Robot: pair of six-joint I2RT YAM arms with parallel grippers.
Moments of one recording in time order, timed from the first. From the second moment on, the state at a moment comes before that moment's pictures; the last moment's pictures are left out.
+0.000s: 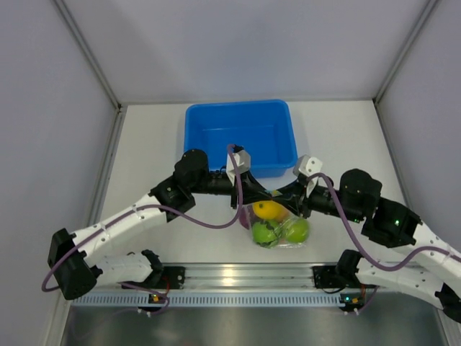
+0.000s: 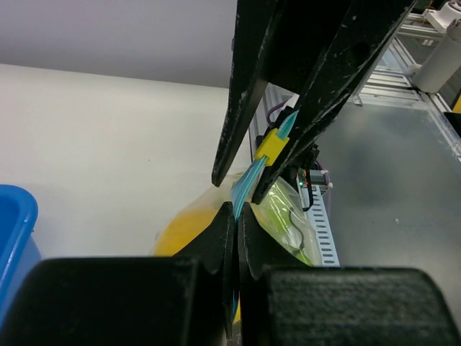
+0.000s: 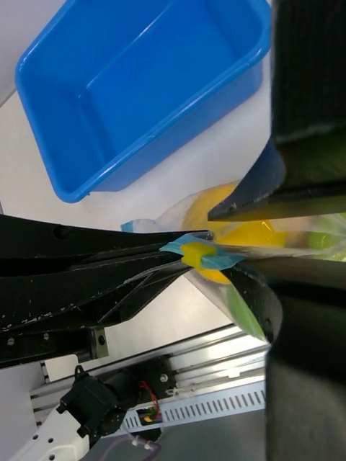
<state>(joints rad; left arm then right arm) -0.87 1.16 0.96 0.17 0.76 -0.13 0.98 0.70 1.00 -0.51 -0.13 -0.07</state>
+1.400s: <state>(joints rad) -0.90 1.16 1.01 0.14 0.75 -0.06 0.98 0.85 1.10 -0.70 -0.16 -0.13</state>
